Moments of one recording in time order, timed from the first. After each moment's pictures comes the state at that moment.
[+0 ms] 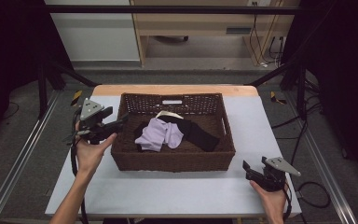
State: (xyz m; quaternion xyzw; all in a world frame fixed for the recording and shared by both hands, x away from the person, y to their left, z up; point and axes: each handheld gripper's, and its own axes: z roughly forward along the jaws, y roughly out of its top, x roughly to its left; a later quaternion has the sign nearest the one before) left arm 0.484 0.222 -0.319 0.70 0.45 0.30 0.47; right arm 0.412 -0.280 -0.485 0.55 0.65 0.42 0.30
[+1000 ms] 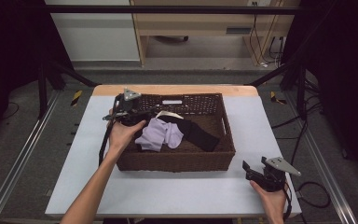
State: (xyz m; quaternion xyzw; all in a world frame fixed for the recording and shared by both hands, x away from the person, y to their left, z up) left arm 0.563 0.158 -0.355 0.76 0.45 0.25 0.41; right arm 0.412 -0.280 -0.485 0.55 0.66 0.43 0.29
